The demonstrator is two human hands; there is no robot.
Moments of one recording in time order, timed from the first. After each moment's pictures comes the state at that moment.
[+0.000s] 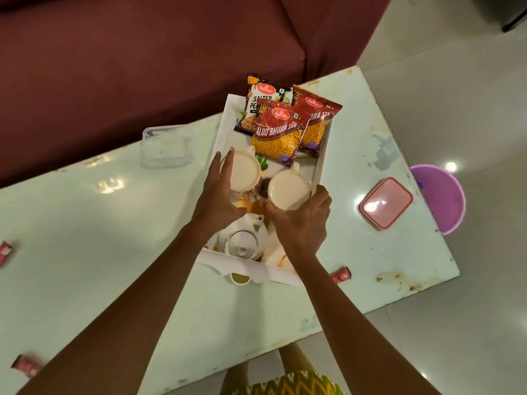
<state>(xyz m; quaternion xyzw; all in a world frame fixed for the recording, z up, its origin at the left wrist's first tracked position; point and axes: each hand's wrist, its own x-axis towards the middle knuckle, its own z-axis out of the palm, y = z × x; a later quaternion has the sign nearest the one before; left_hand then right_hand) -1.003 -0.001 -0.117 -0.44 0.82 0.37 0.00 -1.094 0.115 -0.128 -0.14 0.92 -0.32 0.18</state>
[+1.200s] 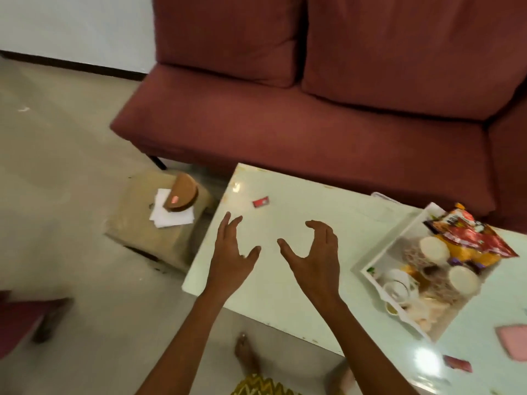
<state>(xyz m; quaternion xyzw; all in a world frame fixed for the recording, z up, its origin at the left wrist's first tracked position) -0.574 0.105 0.131 -0.72 0.56 0.31 -0.28 -0.727 0.106 0.122 -0.56 0.70 -0.35 0.27</state>
